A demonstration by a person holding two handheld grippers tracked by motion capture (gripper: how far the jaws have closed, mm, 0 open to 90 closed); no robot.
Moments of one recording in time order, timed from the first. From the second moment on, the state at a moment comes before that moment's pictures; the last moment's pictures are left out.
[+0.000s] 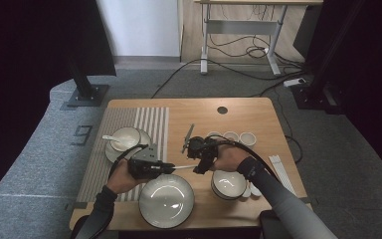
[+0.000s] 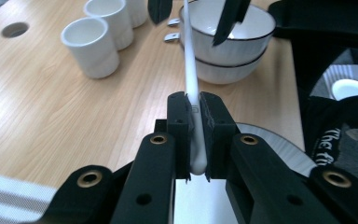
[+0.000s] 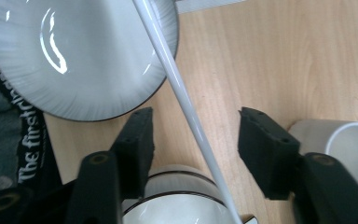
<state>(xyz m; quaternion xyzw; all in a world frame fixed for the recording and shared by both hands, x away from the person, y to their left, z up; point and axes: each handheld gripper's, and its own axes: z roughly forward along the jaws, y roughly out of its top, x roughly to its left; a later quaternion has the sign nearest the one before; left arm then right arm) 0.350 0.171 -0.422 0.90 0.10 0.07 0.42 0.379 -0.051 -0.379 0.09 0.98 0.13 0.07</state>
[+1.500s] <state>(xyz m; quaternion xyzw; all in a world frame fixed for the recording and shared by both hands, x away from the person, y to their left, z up) 0.345 0.257 -0.446 0.83 0.27 0.14 0.47 0.382 -0.149 -0.392 0.28 0.88 0.35 0.14</state>
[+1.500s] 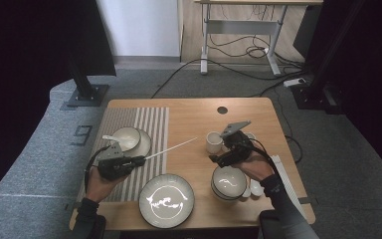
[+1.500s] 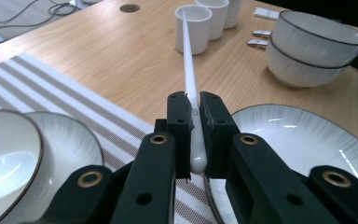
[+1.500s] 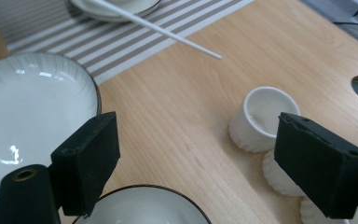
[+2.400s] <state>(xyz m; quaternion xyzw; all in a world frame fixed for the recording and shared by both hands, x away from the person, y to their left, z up) 0.335 0.303 -0.486 0.79 0.36 0.19 0.46 0.357 -0.218 -0.430 0.38 0.79 0.42 0.22</state>
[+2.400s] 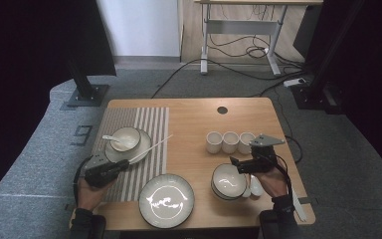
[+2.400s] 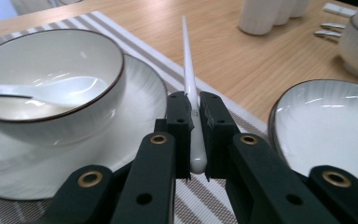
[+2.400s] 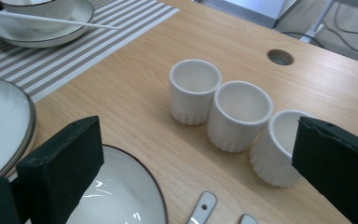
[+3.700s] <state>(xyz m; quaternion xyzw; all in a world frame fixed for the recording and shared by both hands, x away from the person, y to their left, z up) 0.334 0.321 -0.519 0.79 0.42 0.21 0.39 0.325 -0.249 -0.485 0.43 0.72 0.43 0.33</state>
